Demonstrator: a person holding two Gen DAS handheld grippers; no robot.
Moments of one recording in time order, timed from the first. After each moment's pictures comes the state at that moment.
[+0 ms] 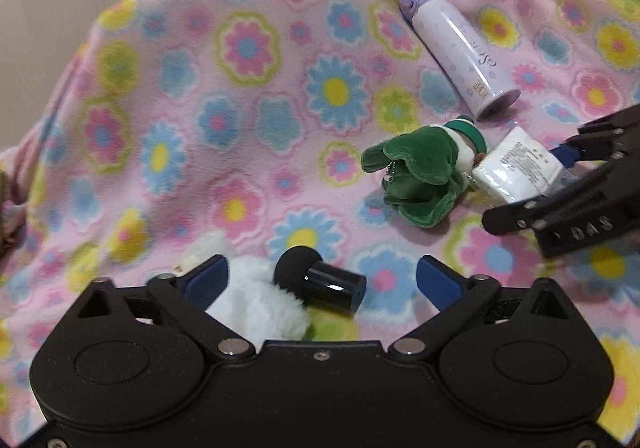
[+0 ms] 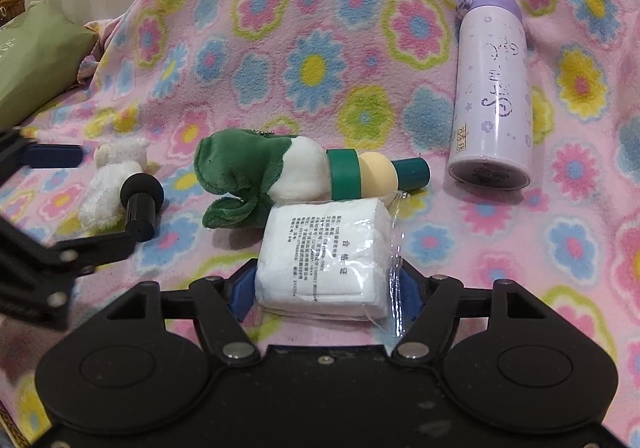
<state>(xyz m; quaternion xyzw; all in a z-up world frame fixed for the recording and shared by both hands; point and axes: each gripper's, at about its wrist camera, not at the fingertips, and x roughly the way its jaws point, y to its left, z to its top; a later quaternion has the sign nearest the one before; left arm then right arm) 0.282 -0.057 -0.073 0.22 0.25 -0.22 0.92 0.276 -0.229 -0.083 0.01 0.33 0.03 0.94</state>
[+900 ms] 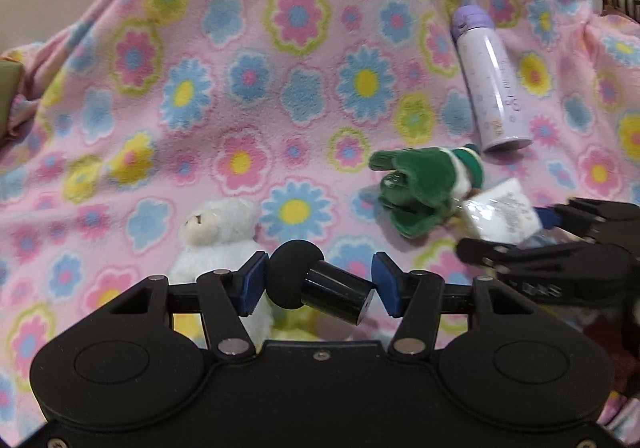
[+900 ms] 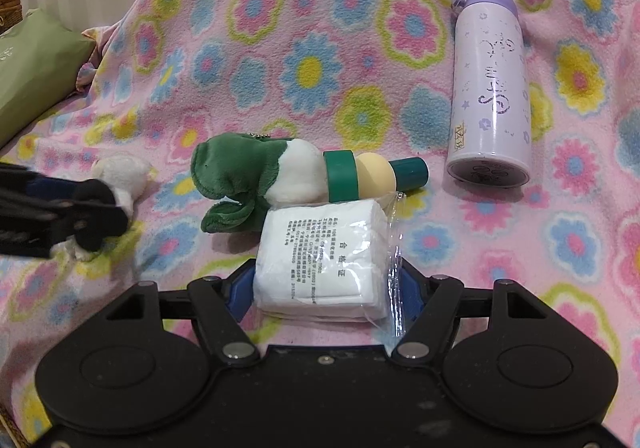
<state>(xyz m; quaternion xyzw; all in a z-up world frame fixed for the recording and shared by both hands) 0.265 -0.036 -0.046 0.09 0.33 -0.19 0.92 0.274 -0.231 -0.084 0.02 0.33 0.03 0.94</state>
